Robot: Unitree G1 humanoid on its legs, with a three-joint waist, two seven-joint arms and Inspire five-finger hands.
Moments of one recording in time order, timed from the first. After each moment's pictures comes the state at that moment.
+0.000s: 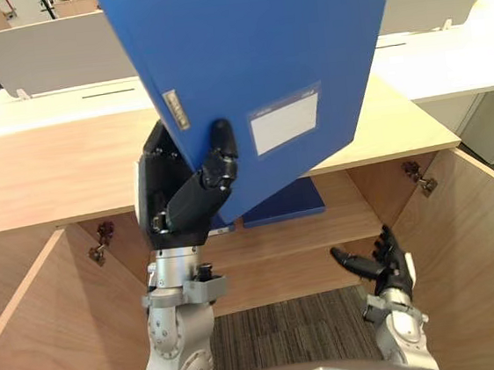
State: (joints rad) left arm 0.30 0.09 -0.28 -0.65 -0.49 -0.24 0.15; right arm 0.31 0.07 -0.12 0.07 0.20 -0.14 -0.23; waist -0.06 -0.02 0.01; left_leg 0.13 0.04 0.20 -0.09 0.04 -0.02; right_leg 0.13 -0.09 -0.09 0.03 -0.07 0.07
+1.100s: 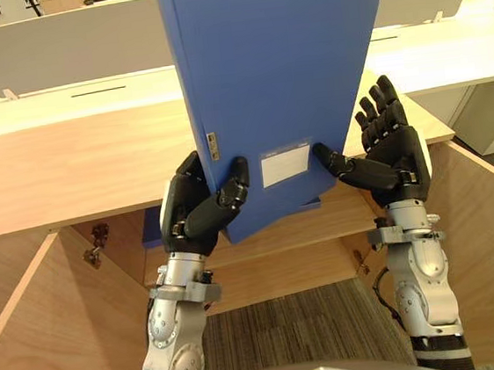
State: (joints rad) left arm 0.27 0.11 -0.19 -0.43 -0.56 -0.18 -0.10; right arm 0.05 -0.10 -0.05 -0.25 0.35 -0.21 0.04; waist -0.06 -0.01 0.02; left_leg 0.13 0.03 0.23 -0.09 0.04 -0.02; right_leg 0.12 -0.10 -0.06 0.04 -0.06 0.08
